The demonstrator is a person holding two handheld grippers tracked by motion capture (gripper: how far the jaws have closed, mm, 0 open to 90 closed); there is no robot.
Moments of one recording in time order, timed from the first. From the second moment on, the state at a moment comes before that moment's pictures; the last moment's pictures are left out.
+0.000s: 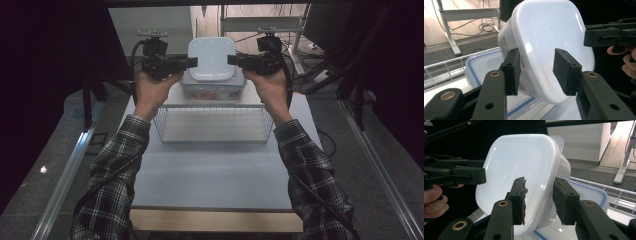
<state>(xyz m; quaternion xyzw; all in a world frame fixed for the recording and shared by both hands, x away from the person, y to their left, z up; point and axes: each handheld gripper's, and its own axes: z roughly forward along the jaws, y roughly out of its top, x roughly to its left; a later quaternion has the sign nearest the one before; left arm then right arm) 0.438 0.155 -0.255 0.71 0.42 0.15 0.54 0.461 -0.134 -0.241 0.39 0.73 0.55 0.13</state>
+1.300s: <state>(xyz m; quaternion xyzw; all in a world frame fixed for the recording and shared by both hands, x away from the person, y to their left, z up) 0.443 0.149 -0.256 0.71 0.40 0.18 0.55 0.457 -0.140 -0.249 0.35 0.74 0.56 0.13</state>
